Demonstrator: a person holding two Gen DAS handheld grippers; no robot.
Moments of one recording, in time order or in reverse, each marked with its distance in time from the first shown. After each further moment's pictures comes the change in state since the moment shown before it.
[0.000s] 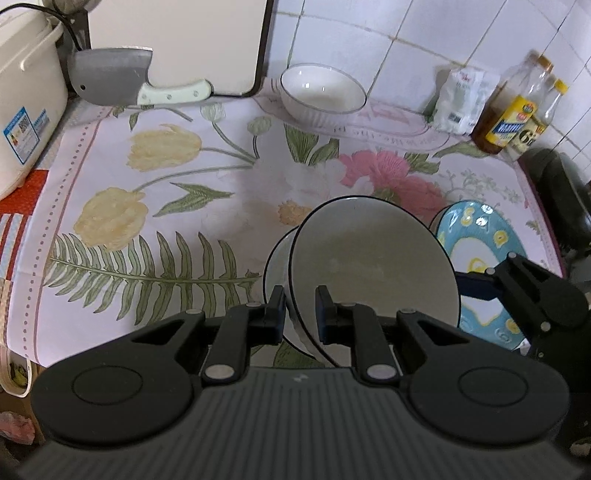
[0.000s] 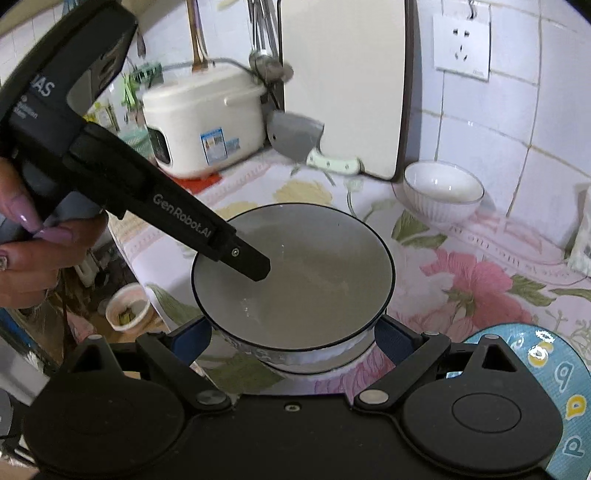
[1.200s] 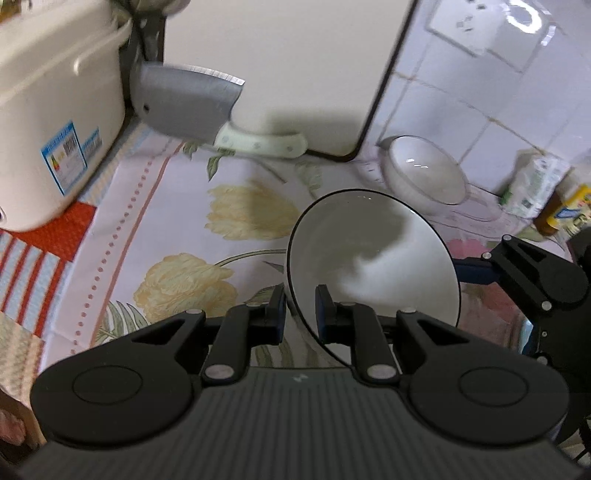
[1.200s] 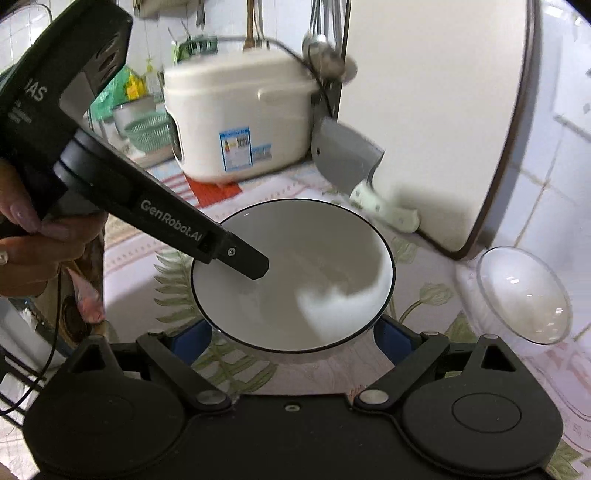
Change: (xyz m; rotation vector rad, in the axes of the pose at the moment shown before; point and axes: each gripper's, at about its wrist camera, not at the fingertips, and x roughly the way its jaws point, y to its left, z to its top) left arm 0.012 0.093 0.059 -0.122 -0.138 0.059; right arm 0.095 -0.012 0.086 -0.232 -0.015 0.125
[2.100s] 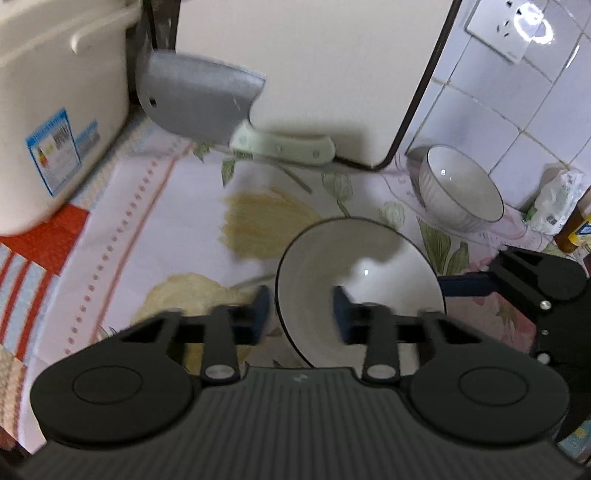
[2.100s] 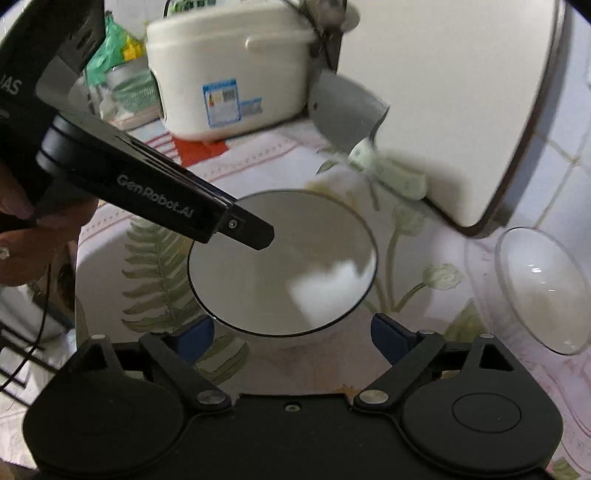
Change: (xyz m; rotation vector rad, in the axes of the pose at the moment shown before) left arm 0.052 0.029 0.008 -0.044 -0.018 0.019; right arm 0.055 -0.024 0.005 -0.021 0.167 0.043
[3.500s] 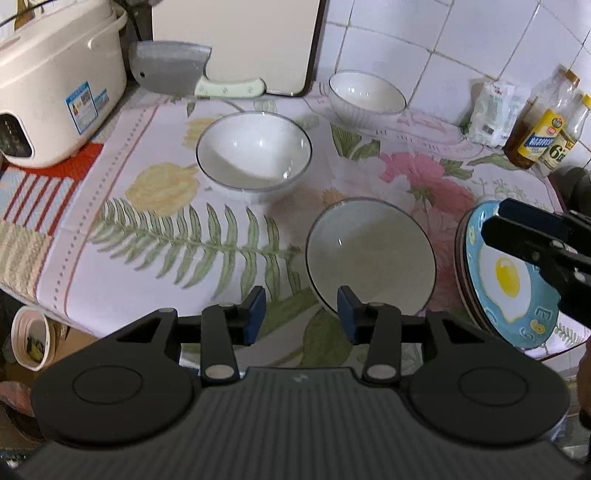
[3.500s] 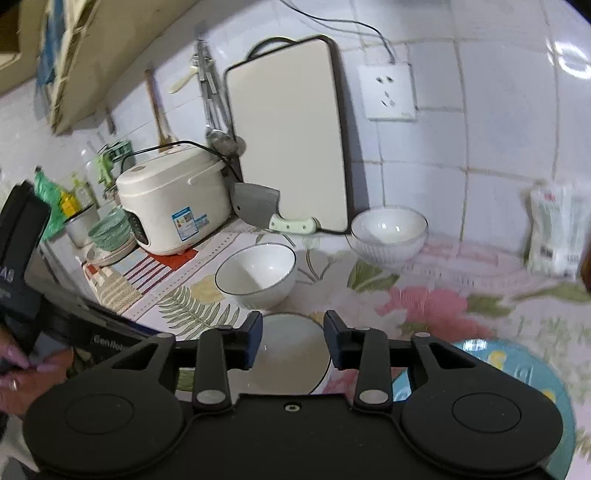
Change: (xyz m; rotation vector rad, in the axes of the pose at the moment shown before) left arm -0.114 -0.102 -0.095 0.093 0.086 0.055; right arm -0.187 0.037 -0.117 0.381 -0.376 -0.192
